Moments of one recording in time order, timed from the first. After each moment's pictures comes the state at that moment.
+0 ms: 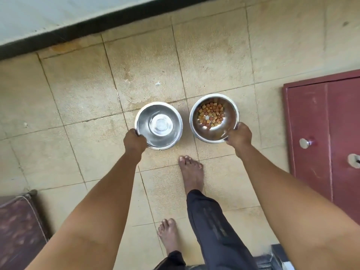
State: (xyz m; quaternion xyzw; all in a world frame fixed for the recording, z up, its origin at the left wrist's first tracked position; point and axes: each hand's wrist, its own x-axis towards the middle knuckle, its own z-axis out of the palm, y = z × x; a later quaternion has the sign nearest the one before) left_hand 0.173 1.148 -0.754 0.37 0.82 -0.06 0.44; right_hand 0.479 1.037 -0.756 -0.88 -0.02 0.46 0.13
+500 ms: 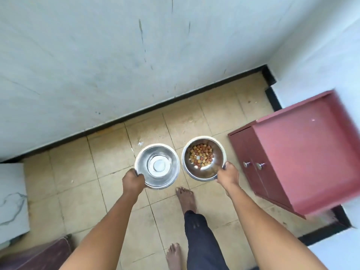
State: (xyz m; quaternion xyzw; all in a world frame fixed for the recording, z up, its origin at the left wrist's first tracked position) left_hand 0.198 1.153 -0.388 0.47 0.76 -0.04 0.45; right_hand 0.477 1.002 -0.394 -0.88 -0.02 0.40 0.24
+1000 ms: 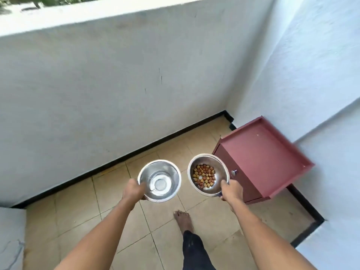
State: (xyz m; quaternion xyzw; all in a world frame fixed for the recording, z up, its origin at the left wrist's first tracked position) left_hand 0.134 1.073 -0.190 0.59 0.64 0.01 0.49; right_hand 0.393 0.855 -0.189 -0.90 -0.01 0.29 0.31
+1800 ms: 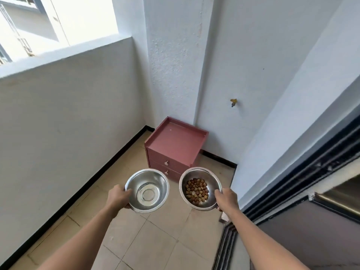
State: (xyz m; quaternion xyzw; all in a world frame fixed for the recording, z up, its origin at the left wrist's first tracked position) left_hand 0.148 0.863 -0.063 0.79 0.41 -0.07 0.46; right_hand 0.256 0.504 -0.069 -0.92 0.13 0.18 0.33
